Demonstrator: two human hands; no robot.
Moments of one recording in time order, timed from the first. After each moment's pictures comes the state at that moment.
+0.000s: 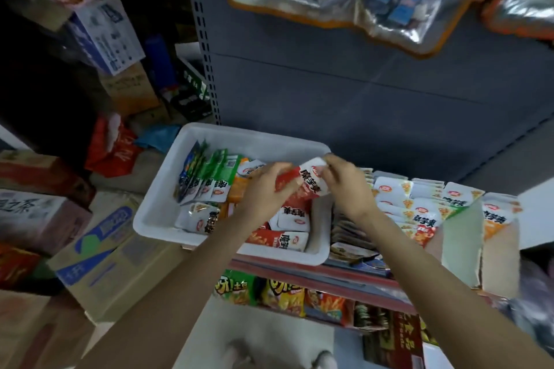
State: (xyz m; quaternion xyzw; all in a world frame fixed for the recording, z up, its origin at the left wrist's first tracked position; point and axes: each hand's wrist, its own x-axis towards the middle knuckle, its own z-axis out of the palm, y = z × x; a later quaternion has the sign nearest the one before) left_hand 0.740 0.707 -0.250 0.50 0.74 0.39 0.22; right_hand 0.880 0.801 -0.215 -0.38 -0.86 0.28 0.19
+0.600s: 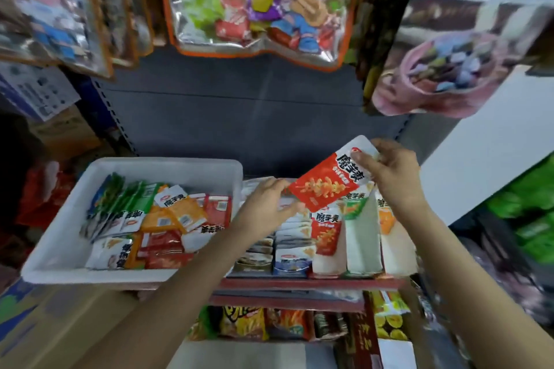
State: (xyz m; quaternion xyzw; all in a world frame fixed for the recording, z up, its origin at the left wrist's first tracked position) left_hand 0.894 0.782 -0.208 0.63 0.70 0.26 0.23; right_hand 1.088 0.880 -0.150 -0.45 -0.70 0.38 0.42
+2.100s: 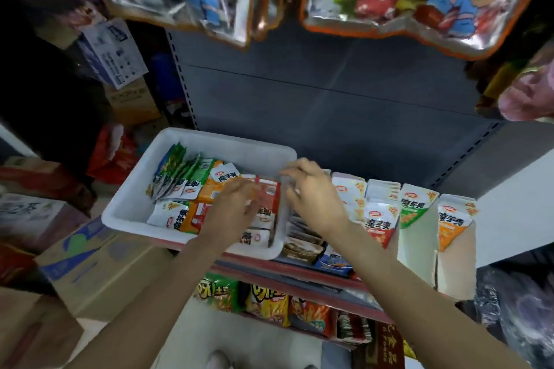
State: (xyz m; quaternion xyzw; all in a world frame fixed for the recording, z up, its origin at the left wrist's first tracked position) left_hand 0.793 0.687 -0.246 0.54 0.79 0.28 0.10; right_hand 0.934 0.795 -0.200 -0.27 -0.92 0.19 0.19
